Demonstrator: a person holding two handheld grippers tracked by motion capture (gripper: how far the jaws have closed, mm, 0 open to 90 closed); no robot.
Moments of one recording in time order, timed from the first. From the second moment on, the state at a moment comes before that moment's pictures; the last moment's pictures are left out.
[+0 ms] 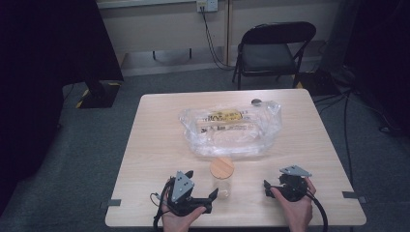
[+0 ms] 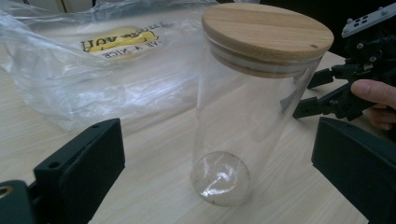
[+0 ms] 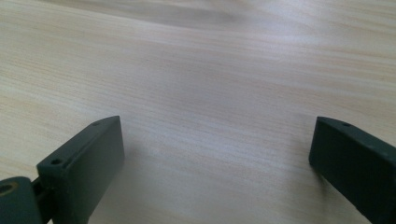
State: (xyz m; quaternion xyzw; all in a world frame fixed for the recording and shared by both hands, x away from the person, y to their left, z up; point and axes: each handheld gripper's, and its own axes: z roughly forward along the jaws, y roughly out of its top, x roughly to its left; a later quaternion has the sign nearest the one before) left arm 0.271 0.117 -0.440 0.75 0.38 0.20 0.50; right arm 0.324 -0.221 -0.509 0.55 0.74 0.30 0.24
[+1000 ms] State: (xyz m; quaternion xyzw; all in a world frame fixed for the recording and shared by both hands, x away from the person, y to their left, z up) left arm 0.303 0.073 -0.438 0.78 0.34 0.19 0.50; right arm 0.324 -0.221 -0.509 0.55 0.74 0.30 0.24
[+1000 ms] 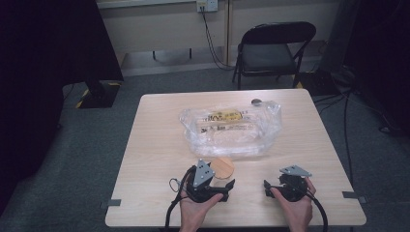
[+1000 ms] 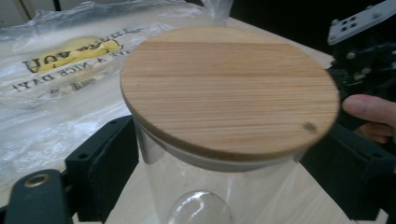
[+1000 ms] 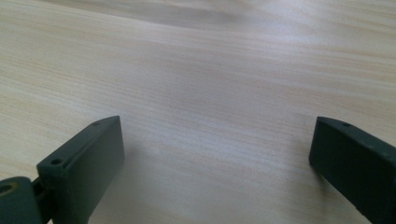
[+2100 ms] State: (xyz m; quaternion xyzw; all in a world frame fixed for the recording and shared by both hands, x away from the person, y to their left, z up) left arm 0.310 0.076 -0.443 0.78 0.34 0.19 0.50; right arm 0.324 -0.221 -0.509 0.55 0.74 0.30 0.24
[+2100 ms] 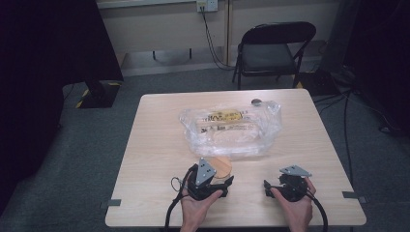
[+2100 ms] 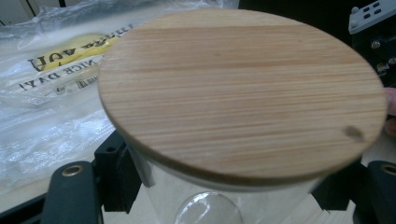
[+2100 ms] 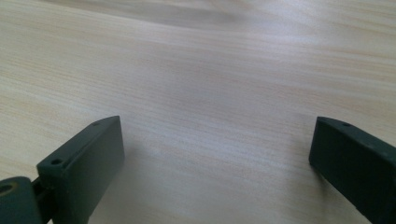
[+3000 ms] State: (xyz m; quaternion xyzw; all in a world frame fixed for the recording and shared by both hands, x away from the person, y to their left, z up) left arm 0.319 0.092 -0.413 0.76 0.35 0.20 0.52; right arm 0.324 -0.221 -0.509 0.55 0.74 0.30 0.24
